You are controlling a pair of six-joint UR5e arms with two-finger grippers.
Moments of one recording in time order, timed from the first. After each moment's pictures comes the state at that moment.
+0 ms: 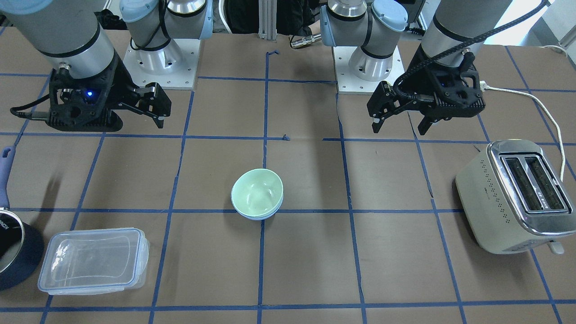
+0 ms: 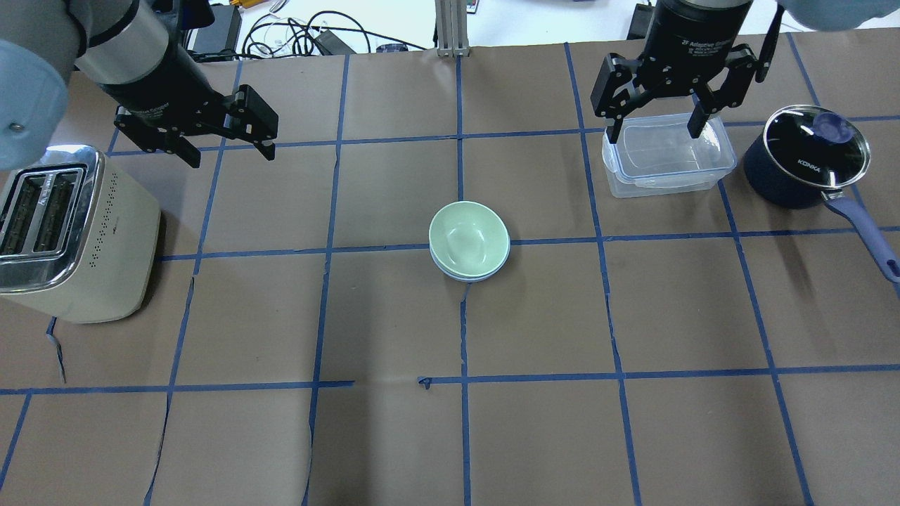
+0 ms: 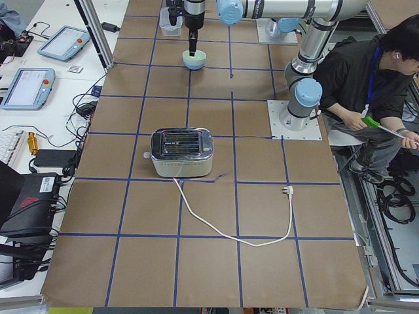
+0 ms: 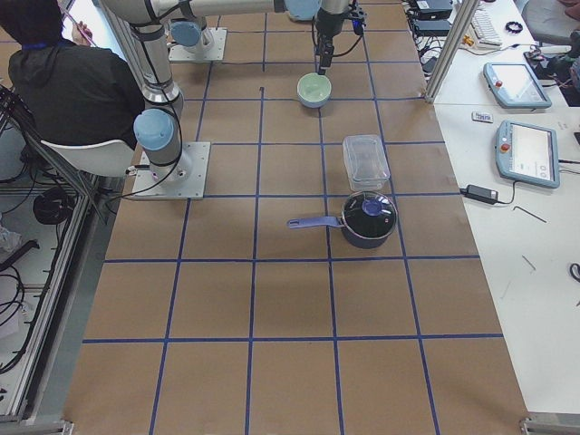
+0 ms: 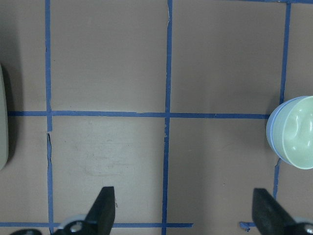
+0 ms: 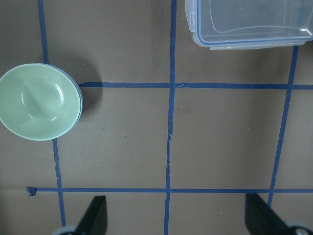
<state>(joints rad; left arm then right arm) -1.52 -1.57 -1.58 -1.51 1.55 0.02 1.60 -1.46 1.41 -1.41 -1.58 0.00</state>
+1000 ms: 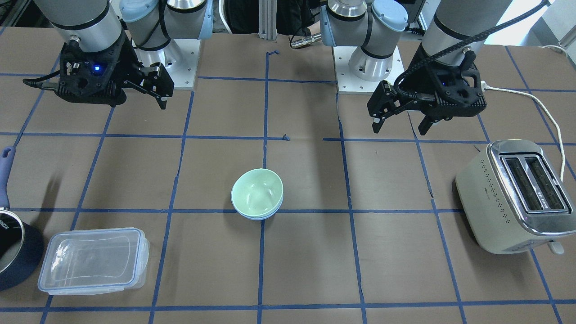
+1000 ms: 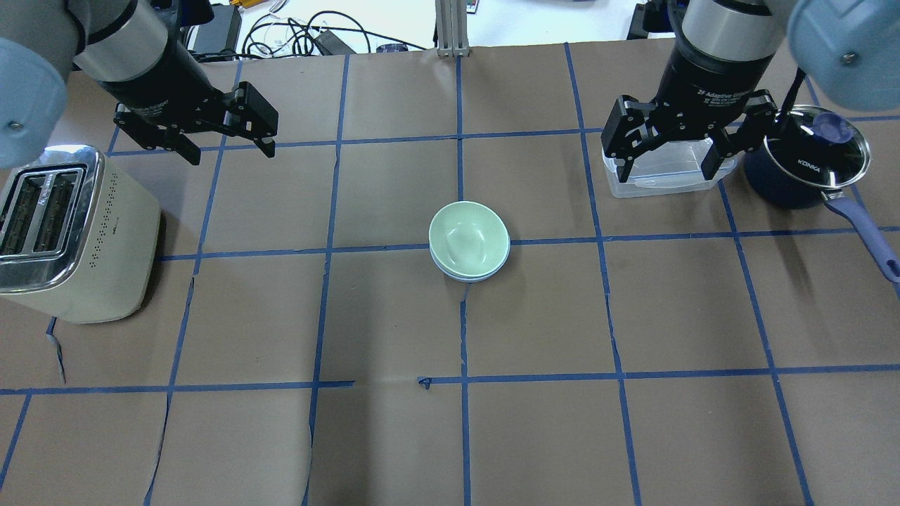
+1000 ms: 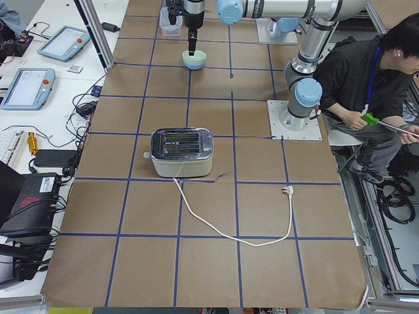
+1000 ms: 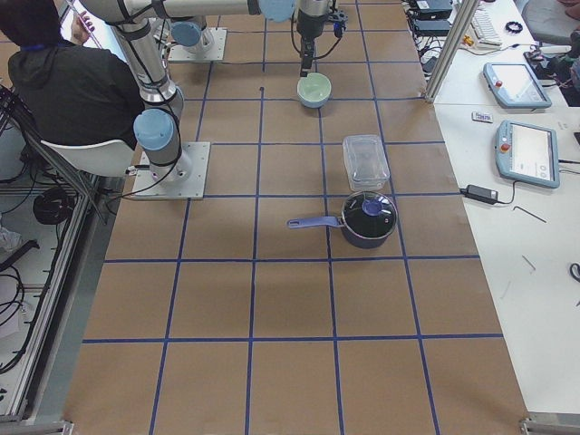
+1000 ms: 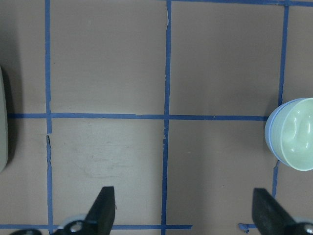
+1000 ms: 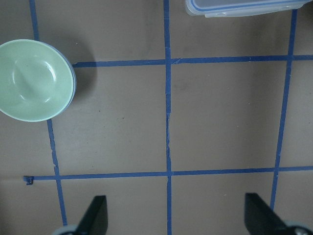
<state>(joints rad) -1.52 -1.57 -1.57 -1.51 1.55 0.02 1.59 -1.56 1.52 -1.44 -1.58 0.04</state>
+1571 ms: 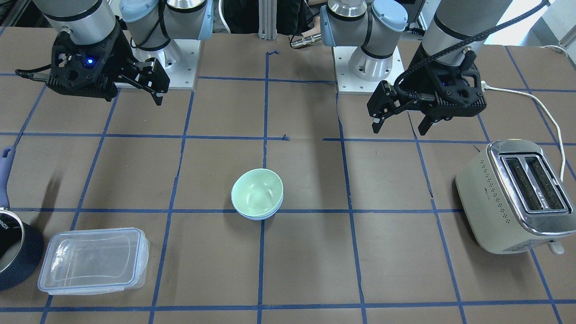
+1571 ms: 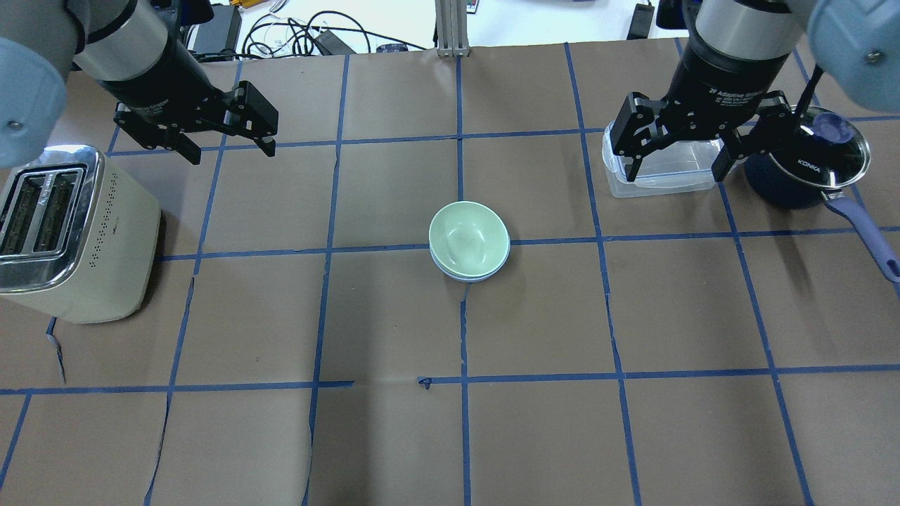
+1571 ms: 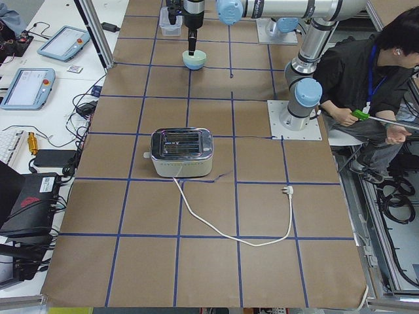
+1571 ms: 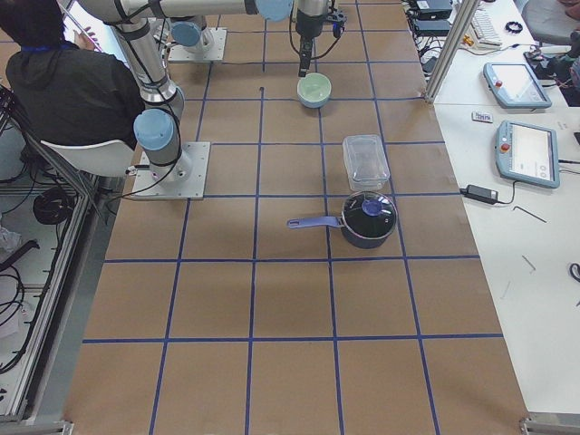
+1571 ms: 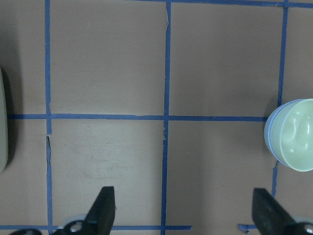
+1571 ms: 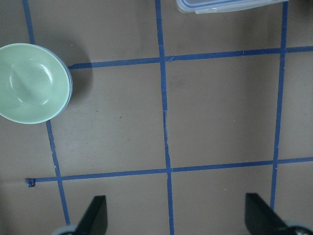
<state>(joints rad) -1.52 -1.57 -1.57 -1.51 1.55 0.02 1.58 -1.58 1.52 -1.42 -1.58 0.08</state>
